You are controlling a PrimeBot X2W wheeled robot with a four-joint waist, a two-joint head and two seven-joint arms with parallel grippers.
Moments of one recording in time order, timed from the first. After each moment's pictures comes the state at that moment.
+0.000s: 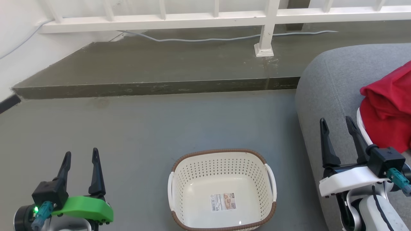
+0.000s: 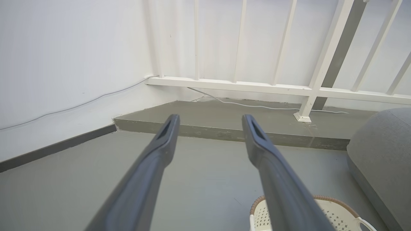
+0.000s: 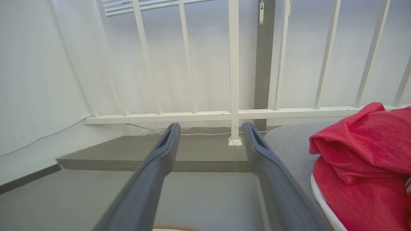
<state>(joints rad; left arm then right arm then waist) 0.01 0.18 -0.18 0.12 -0.39 0.12 -0.25 0.02 -0.14 0.16 0.05 0.22 -0.07 -0.25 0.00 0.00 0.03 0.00</state>
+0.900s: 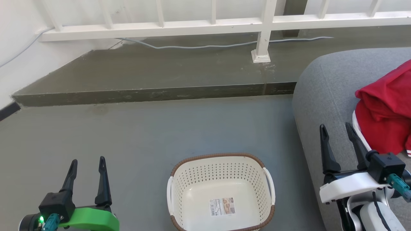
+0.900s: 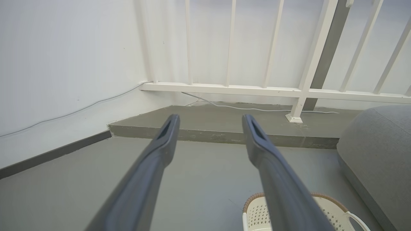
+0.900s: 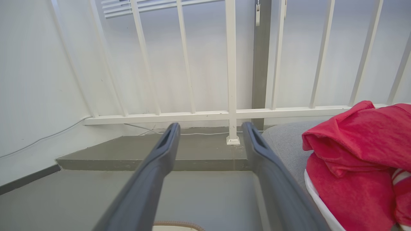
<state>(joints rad) 0.09 0.16 -0.17 0.03 -0.34 0.12 -0.25 0.06 -0.14 0.16 0.02 0.22 -0.08 -0.23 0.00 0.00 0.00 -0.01</state>
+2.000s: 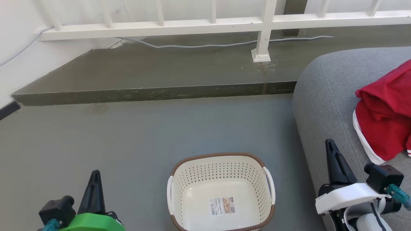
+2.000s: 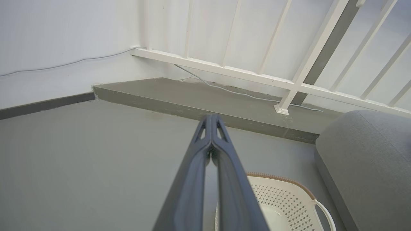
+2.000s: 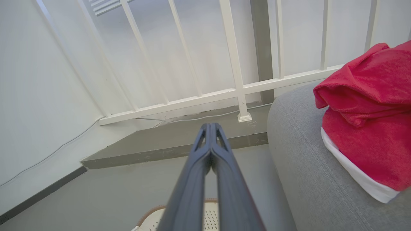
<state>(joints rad) 0.13 0.12 -0.18 0.05 -0.47 0.10 -0.21 0.12 -0.11 0.18 0.04 0.36 -0.06 -0.23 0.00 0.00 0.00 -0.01</state>
